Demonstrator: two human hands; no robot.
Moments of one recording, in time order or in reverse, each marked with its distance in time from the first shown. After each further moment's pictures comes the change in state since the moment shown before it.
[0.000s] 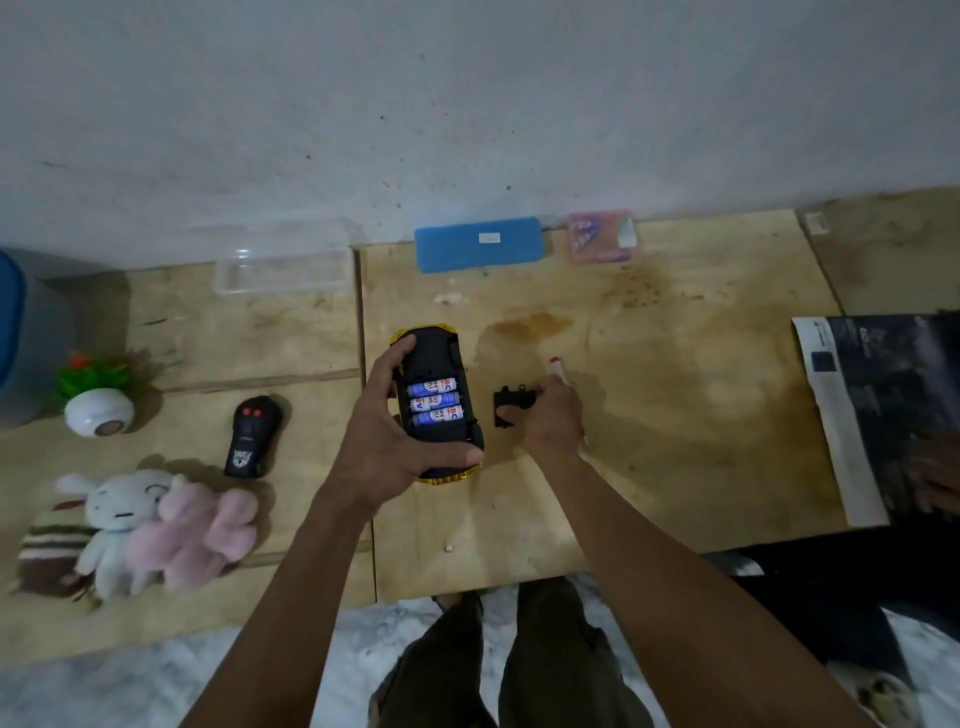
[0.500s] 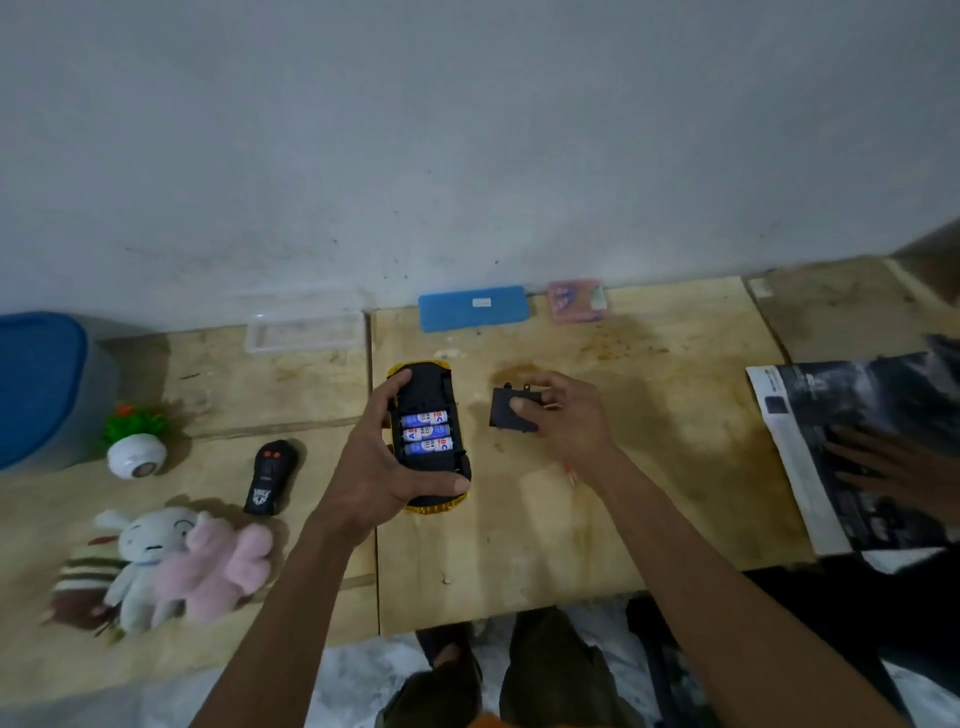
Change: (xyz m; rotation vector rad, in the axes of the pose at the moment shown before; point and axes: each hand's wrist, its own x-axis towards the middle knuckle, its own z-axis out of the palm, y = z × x) left_hand -0.026 0.040 -0.009 0.007 -0.026 0.073; right_hand -0.033 -0.036 -0.093 0.510 -0.153 -0.279
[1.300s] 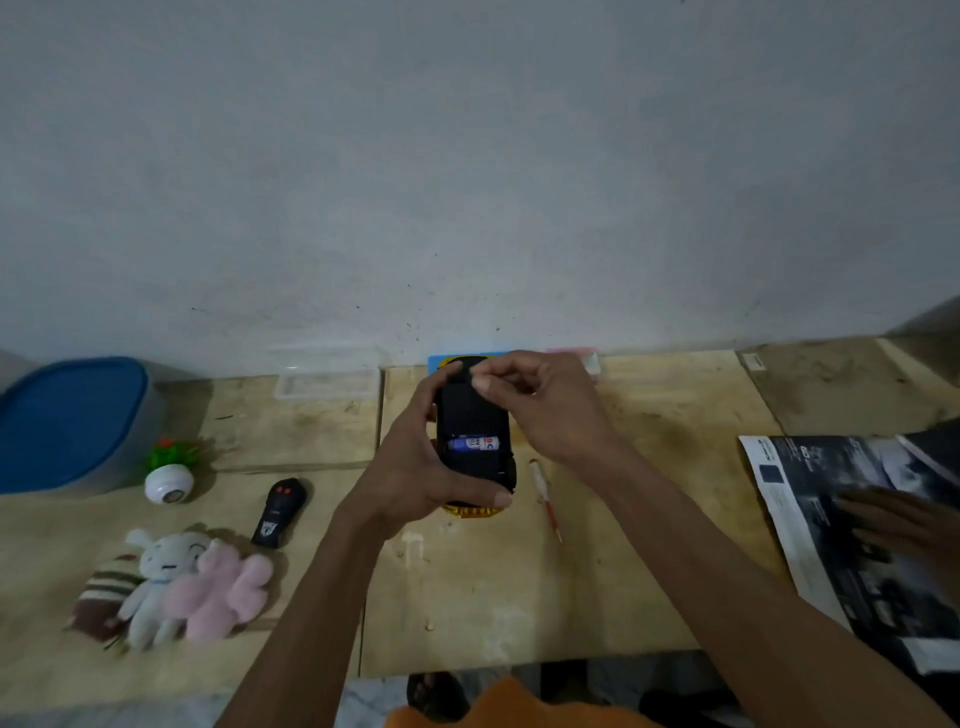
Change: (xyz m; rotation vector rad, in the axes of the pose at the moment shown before) left_hand -0.005 0.080 0.051 0.020 -0.074 0.121; right_hand -0.053 -0.142 -0.036 0.007 -0.226 -0.386
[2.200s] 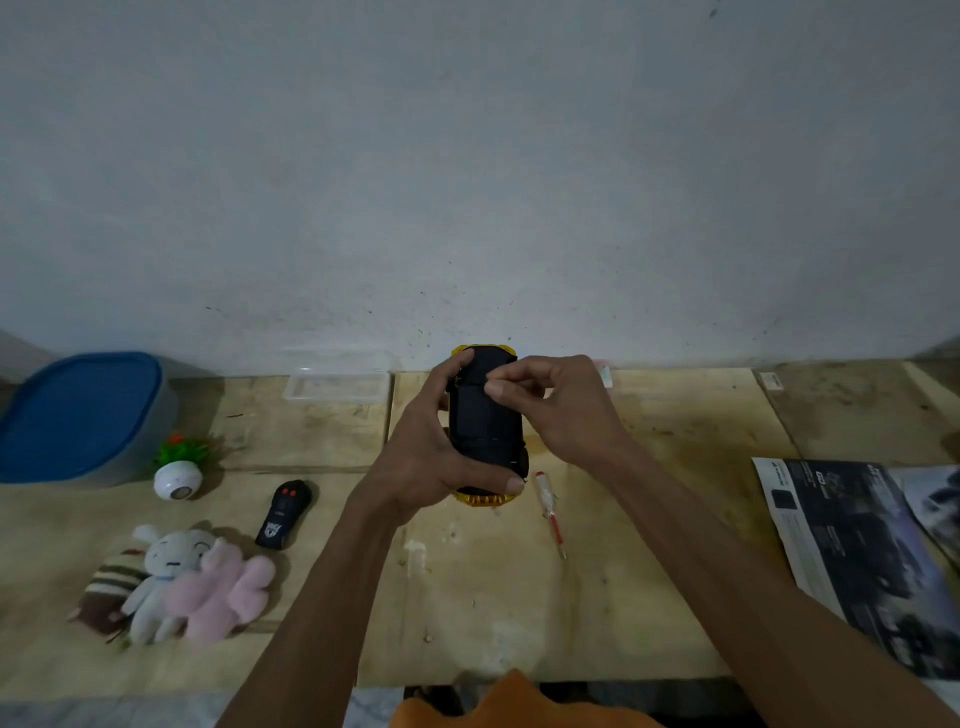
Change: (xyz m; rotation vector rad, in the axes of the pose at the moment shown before) left_hand 0.019 0.011 0.002 0.007 0.066 0.033; right_hand 0.020 0.009 -0.011 -0.116 -0.025 -0.083
